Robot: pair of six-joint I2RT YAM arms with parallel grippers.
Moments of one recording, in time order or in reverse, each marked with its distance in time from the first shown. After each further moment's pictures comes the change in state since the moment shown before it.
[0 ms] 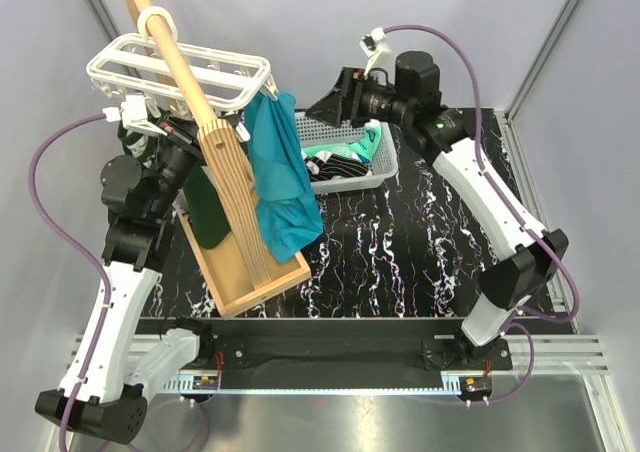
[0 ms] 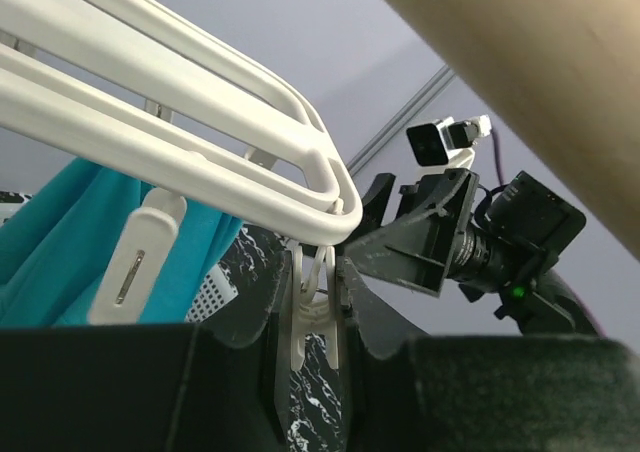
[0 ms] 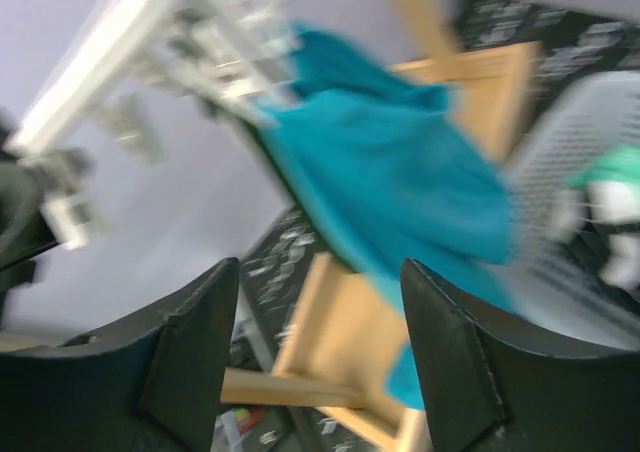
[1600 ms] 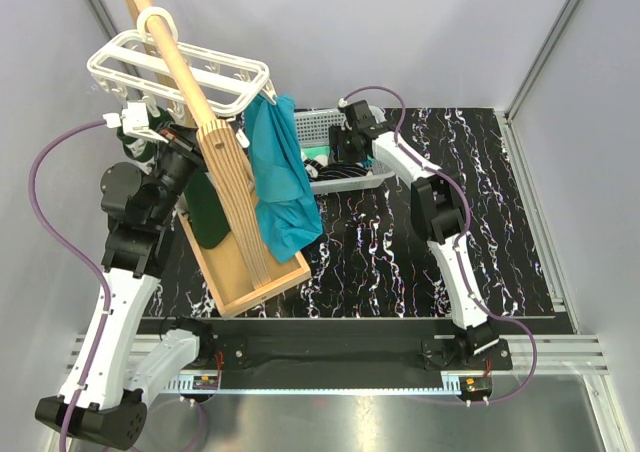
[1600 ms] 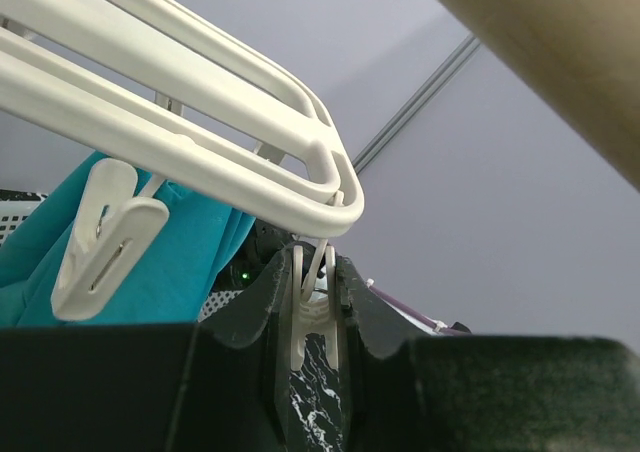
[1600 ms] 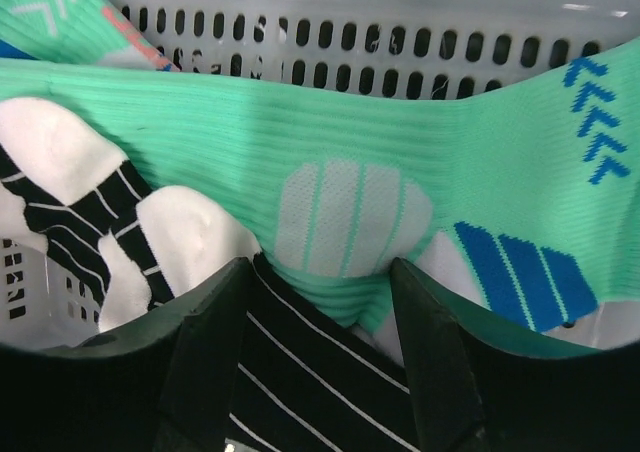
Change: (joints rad) left arm 0.000 -0.040 -0.038 -0.005 0.005 0.045; right arm -0.085 0.786 0.330 -0.254 0.510 -0.302
